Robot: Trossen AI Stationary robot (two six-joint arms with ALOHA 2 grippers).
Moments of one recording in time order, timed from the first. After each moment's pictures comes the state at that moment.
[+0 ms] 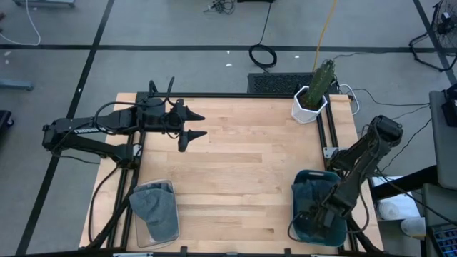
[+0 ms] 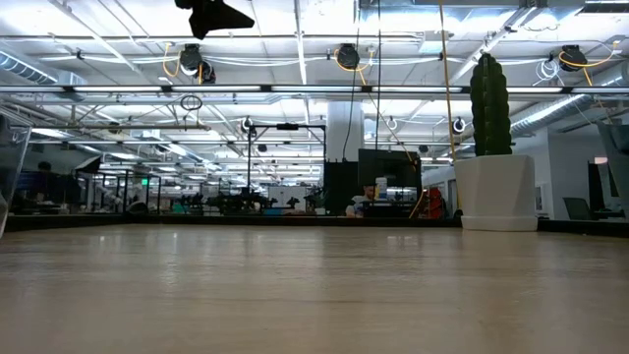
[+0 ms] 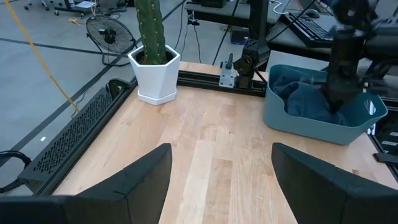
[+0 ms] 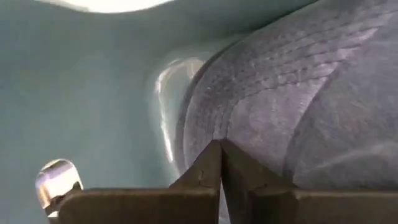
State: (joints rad) left arm 0.15 1.03 0.99 -0.28 0.02 -0.06; right arm 0.97 1.41 0.76 -0.80 -0.06 1.27
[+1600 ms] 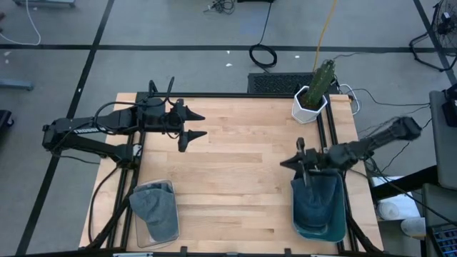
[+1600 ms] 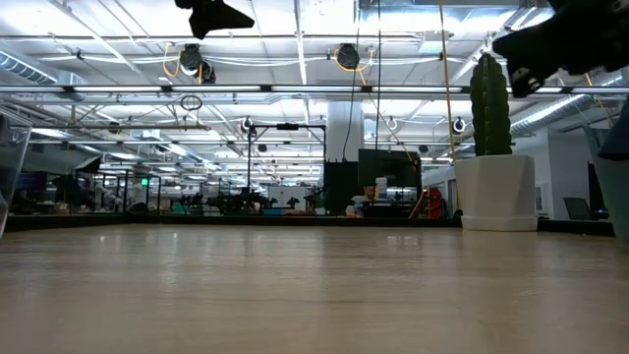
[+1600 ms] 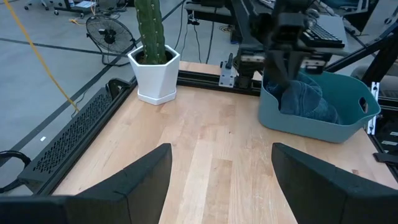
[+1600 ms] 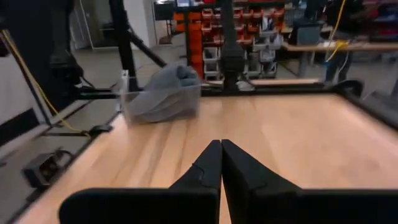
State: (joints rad) left arm 0.15 1.03 0.99 -0.28 0.02 -0.06; right arm 0.45 0.53 0.19 0.27 0.36 0.13
